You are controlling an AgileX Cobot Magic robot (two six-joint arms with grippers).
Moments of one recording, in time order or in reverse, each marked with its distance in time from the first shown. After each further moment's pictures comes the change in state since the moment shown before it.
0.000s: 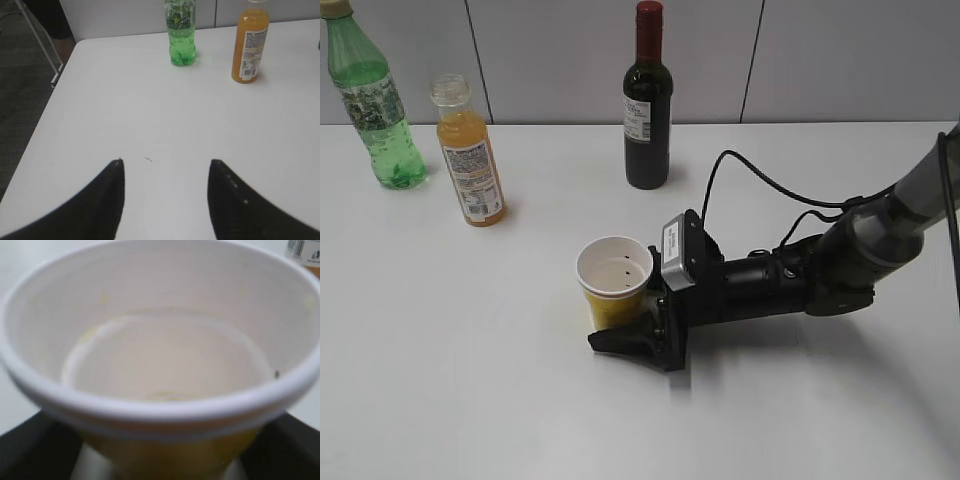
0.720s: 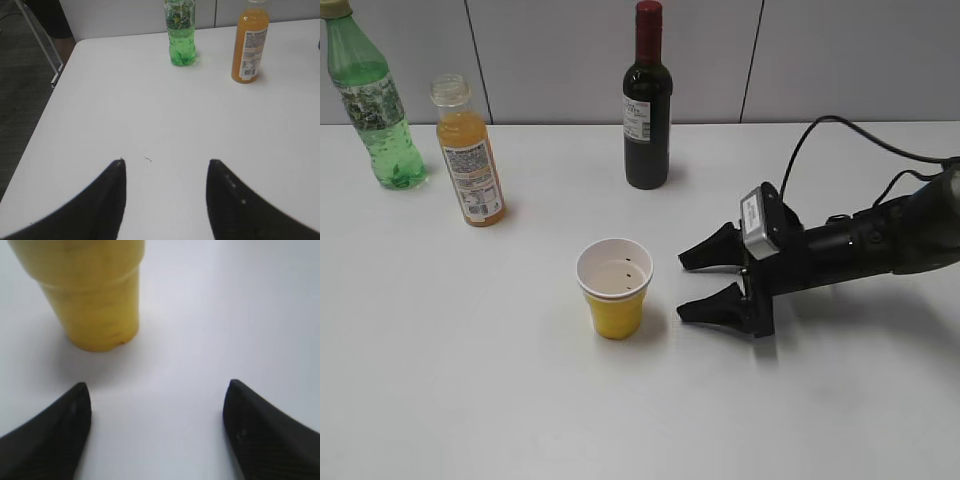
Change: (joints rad) left arm 0.000 0.000 0.000 0.000 0.000 0.000; right arm -0.237 -0.084 -0.003 -0.311 0.067 0.118
